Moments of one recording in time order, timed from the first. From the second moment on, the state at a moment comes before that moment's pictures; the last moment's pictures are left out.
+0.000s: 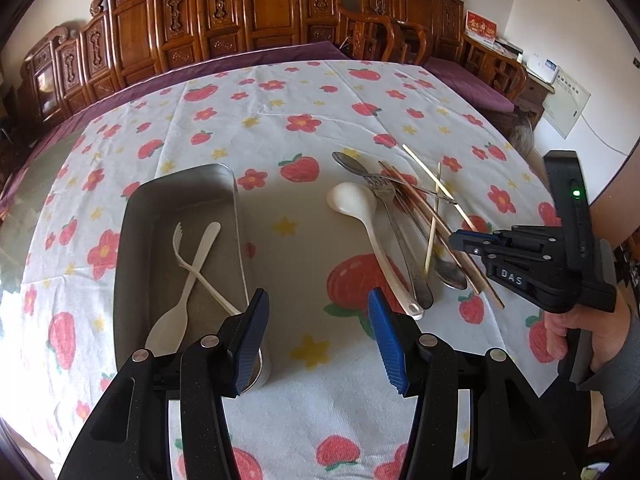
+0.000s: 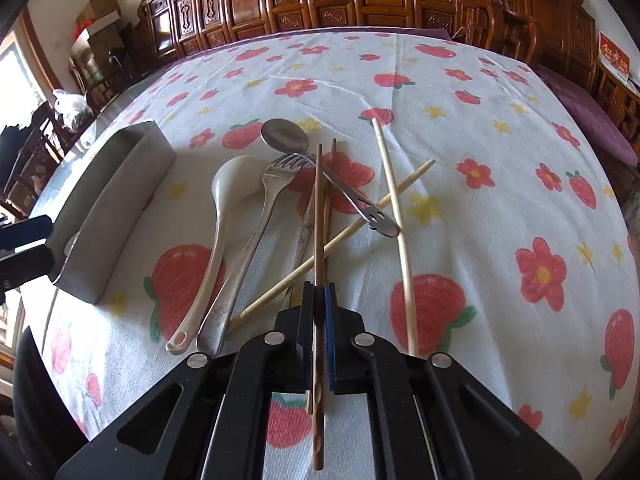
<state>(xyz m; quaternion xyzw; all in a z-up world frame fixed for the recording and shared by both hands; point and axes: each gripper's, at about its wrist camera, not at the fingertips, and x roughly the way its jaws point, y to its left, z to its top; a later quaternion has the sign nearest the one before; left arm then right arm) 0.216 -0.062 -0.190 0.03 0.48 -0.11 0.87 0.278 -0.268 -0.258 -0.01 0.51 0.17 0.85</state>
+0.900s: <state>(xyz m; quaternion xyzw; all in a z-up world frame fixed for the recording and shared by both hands) 0.298 -0.118 -0.257 0.03 0.52 -0.13 0.85 0.248 -0.329 -0.237 0.06 0.48 0.16 0.86</state>
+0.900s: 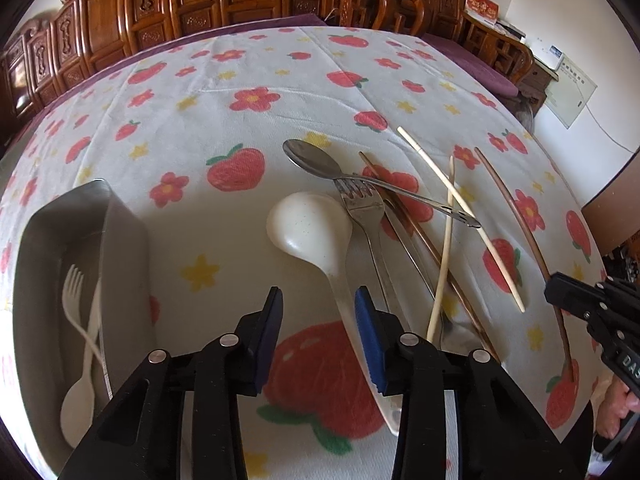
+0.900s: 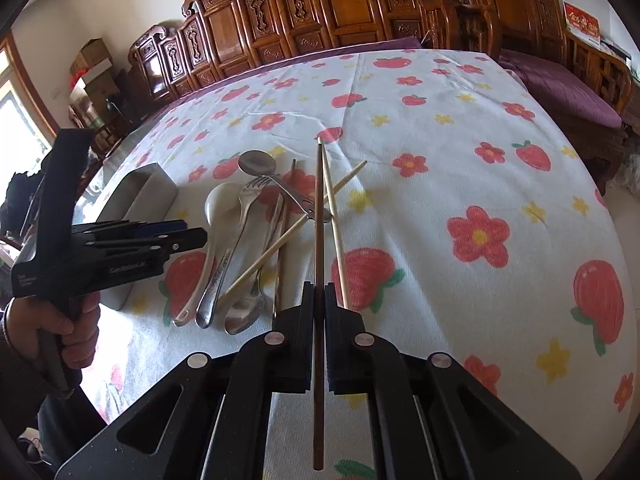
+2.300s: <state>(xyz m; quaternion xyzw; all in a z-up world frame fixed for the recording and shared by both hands) 0.245 -0.045 -0.165 0.01 0.45 -0.12 0.88 0.225 -0.244 -0.189 0.03 0.45 0.21 0.87</state>
